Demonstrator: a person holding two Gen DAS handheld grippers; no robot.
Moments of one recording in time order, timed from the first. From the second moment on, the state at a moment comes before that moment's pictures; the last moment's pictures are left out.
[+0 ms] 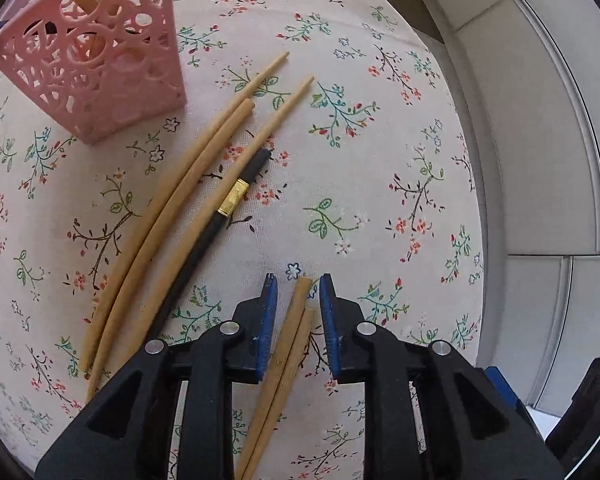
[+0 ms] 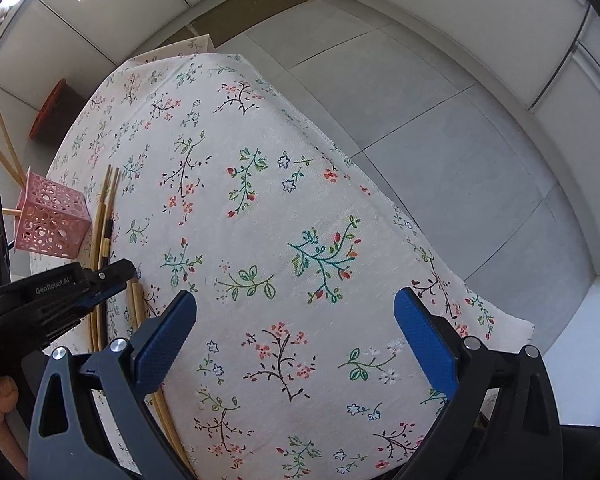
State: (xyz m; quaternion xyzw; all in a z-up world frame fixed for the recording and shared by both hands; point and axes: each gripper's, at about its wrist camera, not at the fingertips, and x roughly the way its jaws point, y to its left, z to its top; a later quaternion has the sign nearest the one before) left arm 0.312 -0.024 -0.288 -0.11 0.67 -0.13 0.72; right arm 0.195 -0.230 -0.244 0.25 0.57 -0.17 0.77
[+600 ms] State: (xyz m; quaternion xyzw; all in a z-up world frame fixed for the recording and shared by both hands) left arm 0.248 0.005 -0.240 -0.05 0.59 -0.14 0.79; right arm 0.213 -0.178 -0.246 0.20 0.58 -0.12 0.78
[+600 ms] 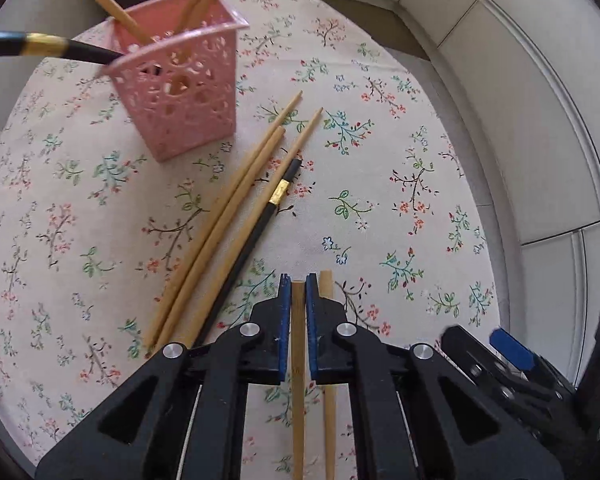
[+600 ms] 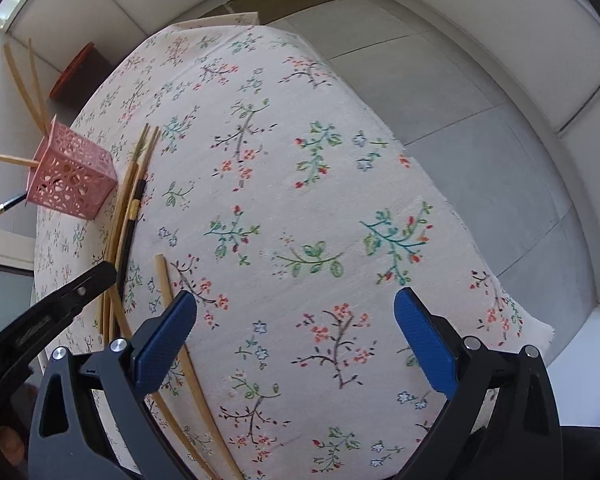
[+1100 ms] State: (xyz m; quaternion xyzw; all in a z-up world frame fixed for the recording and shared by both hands) left arm 0.186 0.088 -0.136 -0.06 0.47 -0.12 0.87; right arm 0.279 -0.058 -0.269 0.07 0.67 -0.07 0.73
